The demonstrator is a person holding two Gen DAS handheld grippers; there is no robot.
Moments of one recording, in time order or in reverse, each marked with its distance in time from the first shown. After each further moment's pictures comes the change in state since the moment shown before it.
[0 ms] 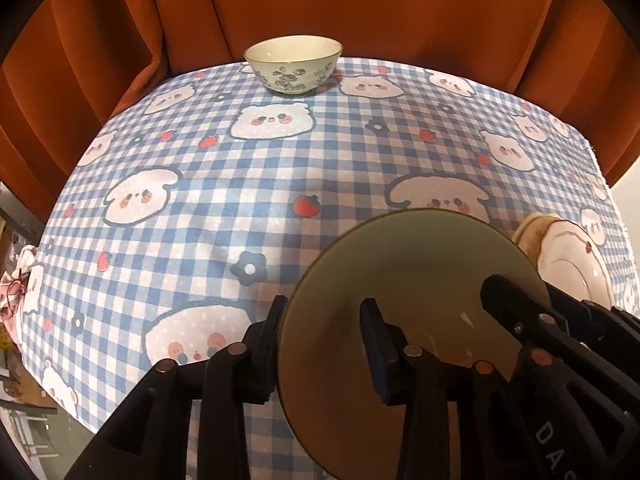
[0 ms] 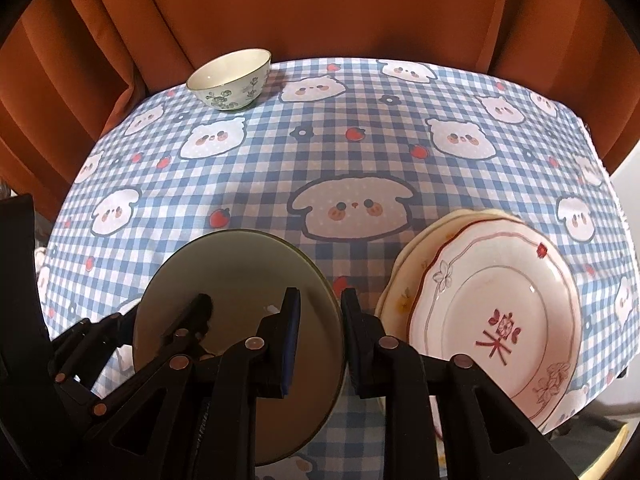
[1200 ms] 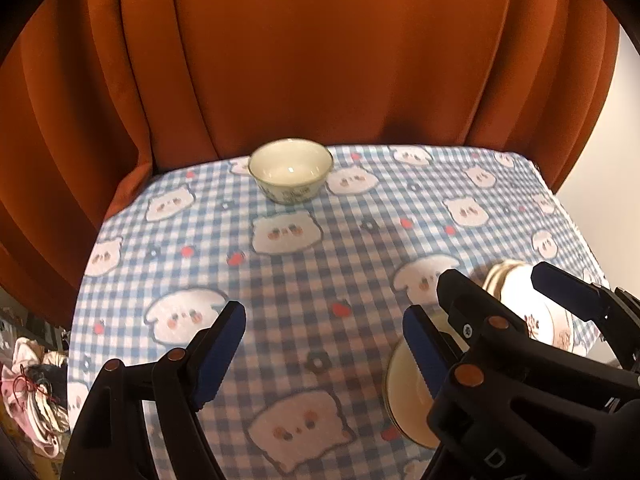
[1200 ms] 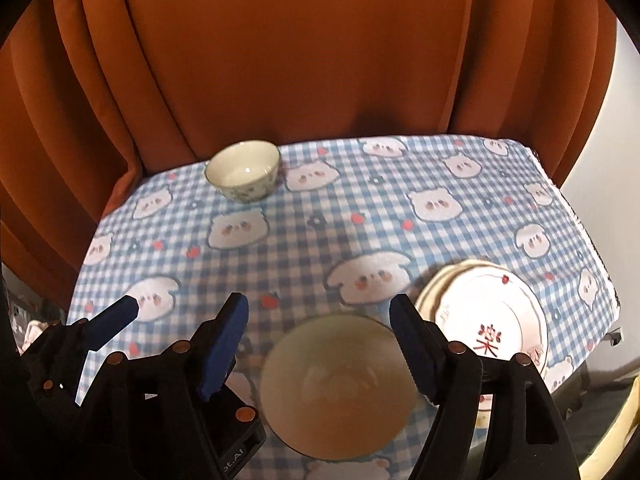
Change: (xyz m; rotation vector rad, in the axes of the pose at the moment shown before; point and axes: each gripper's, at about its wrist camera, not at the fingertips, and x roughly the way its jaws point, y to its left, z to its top) left arm -0.081 0.075 0.061 0.174 -0.200 -0.143; right arm -0.082 0.082 0.039 0.110 -0.221 -0.131
